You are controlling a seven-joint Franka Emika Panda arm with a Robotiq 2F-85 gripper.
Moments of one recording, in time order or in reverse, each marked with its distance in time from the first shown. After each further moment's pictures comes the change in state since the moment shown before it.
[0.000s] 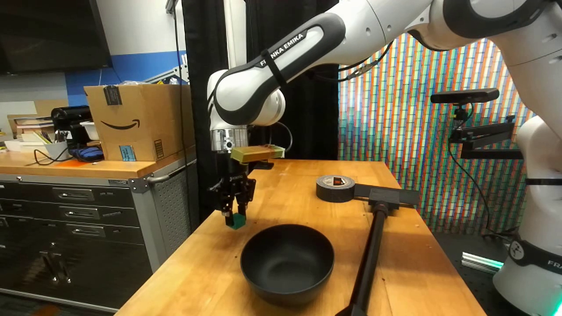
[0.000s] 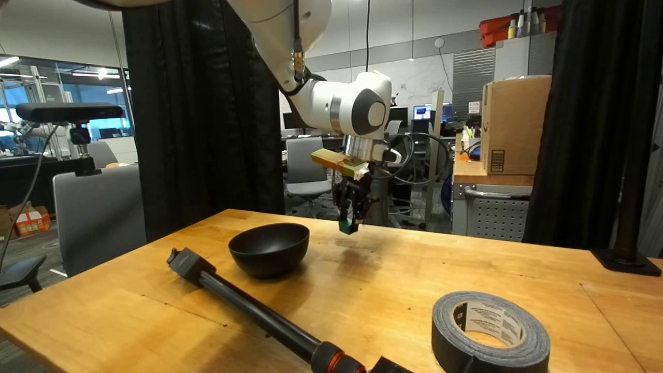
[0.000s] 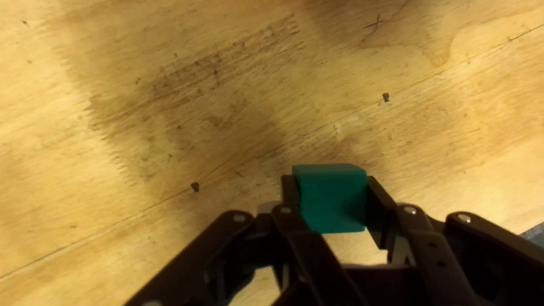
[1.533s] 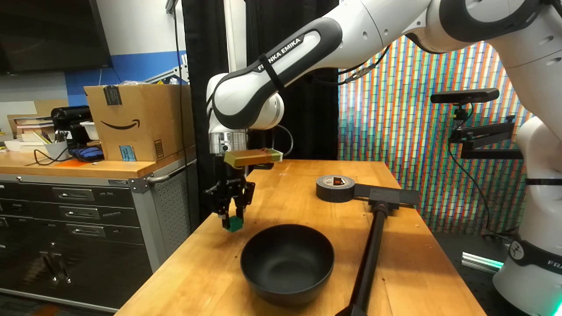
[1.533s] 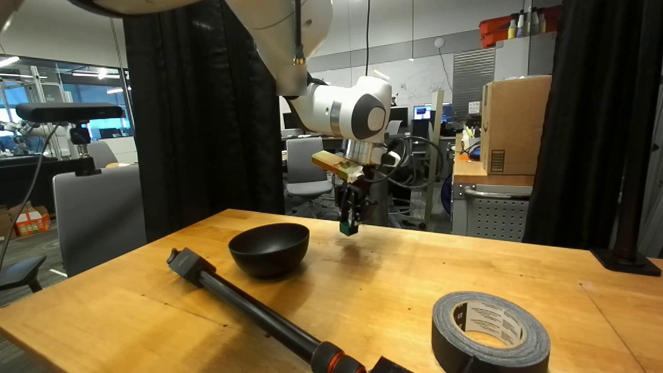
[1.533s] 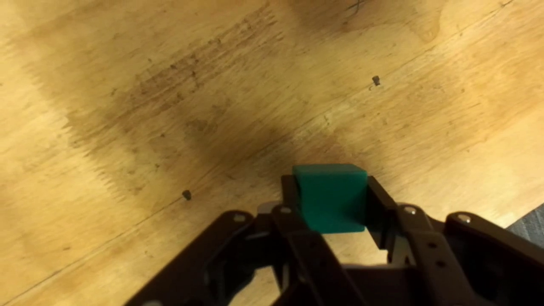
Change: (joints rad) arm 0.002 0.020 0.000 0.009 0.011 0.026 0.100
